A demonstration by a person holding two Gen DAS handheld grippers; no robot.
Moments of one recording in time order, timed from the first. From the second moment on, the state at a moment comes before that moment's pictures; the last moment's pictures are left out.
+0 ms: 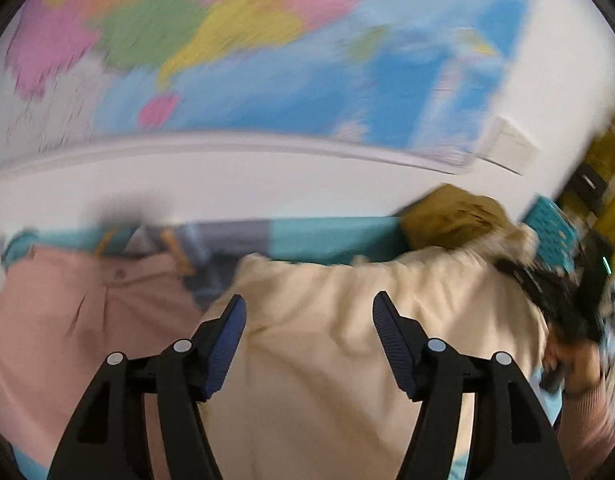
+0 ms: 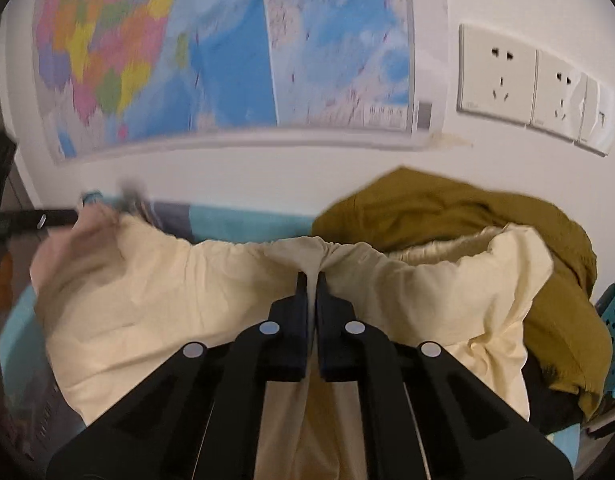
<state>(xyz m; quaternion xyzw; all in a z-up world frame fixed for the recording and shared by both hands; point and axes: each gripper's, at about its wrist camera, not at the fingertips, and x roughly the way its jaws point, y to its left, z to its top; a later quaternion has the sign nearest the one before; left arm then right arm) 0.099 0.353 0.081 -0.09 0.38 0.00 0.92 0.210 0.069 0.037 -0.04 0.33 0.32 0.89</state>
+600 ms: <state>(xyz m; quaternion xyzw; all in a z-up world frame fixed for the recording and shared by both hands) 0.018 0.340 0.034 -0.02 0.35 0.05 0.94 0.169 -0.041 0.042 0.01 0.32 0.33 0.89</state>
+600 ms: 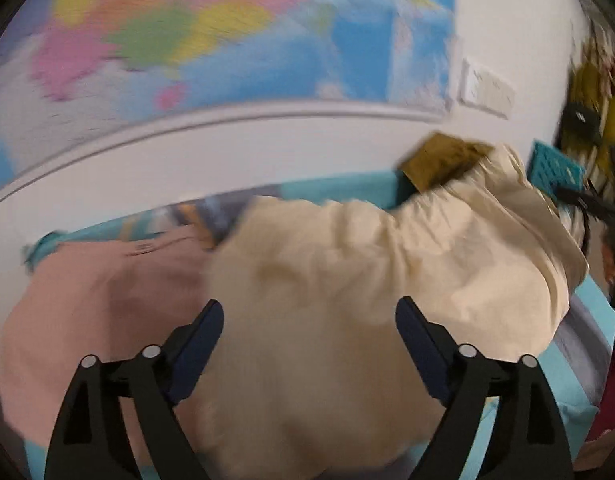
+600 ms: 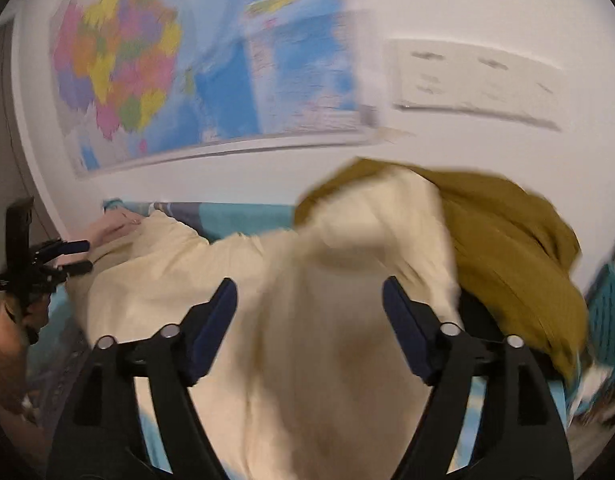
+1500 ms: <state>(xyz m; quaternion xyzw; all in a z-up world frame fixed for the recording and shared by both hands) -0.069 0.346 0.028 -0.20 0.38 -0.06 0.90 0.071 -0.195 0.023 0.17 0.33 0.38 0.85</state>
